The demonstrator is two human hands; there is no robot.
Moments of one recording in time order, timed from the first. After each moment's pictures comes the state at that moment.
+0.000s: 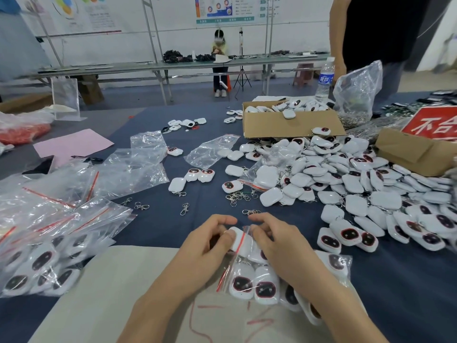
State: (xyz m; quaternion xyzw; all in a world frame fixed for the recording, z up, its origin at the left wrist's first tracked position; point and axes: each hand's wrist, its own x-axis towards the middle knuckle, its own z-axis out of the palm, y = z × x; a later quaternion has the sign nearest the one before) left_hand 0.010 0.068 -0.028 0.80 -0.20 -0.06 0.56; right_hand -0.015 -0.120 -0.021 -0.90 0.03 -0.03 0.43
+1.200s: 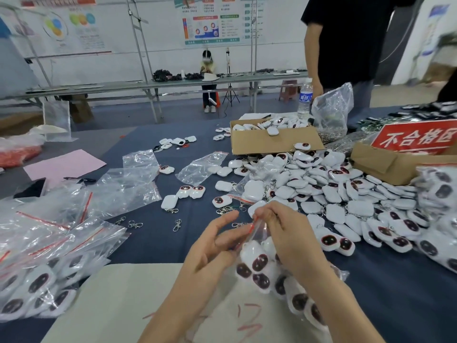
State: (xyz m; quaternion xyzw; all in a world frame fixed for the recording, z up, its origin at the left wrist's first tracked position) left_hand -0.024 0.043 0.005 0.66 -0.24 -0.09 0.71; right_hand -0.027 -0.138 0.026 -0.86 0.03 -0.17 0.49
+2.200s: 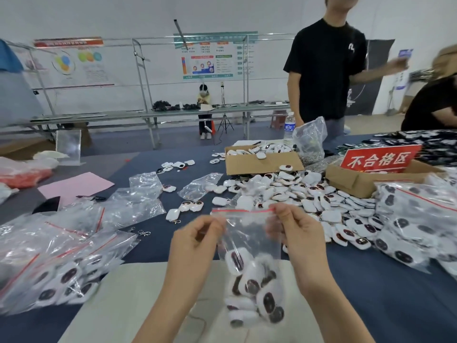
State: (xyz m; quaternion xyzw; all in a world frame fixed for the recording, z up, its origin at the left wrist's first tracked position) left_hand -0.071 0.049 0.060 0.73 -0.19 0.14 0.65; right_hand -0.100 -0.133 0.062 -0.62 0.04 -0.29 0.73
